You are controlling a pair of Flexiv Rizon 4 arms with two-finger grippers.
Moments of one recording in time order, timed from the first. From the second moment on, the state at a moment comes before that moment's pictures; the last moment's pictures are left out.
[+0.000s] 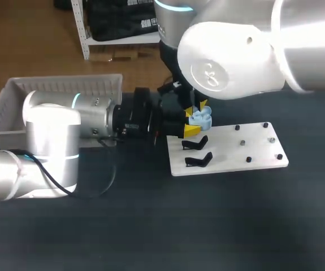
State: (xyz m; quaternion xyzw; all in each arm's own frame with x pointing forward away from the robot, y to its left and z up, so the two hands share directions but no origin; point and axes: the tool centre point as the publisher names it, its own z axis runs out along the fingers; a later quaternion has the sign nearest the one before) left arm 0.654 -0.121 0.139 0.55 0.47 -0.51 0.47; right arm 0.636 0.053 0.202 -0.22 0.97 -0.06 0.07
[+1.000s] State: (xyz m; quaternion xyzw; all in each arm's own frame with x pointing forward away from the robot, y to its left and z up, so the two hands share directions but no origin) left arm 0.654 -0.121 0.139 0.55 0.47 -0.51 0.47; right arm 0.637 0.051 0.193 -0.21 0.97 -0.06 0.07
